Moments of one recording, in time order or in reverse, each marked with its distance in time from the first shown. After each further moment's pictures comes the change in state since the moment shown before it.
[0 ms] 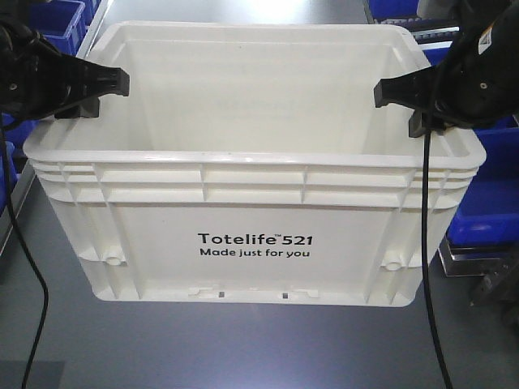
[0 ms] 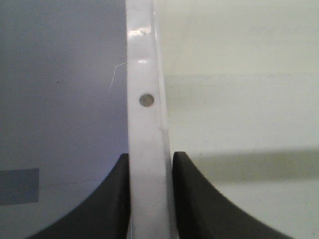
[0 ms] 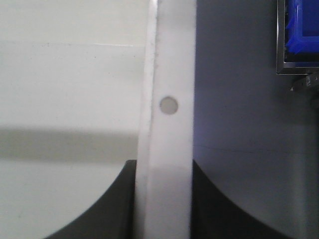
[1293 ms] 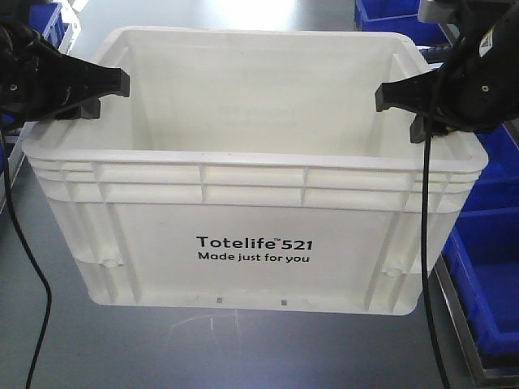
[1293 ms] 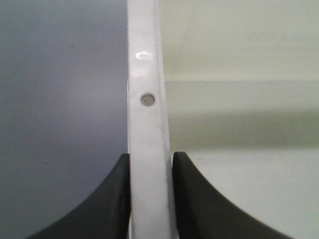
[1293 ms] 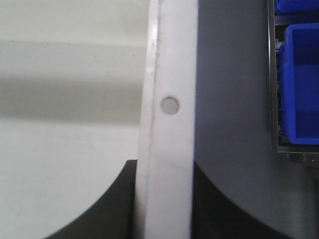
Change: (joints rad) left arm 0.000 0.000 0.000 -0.005 0.005 0.000; right arm 0.000 0.000 0.000 0.008 0.030 0.004
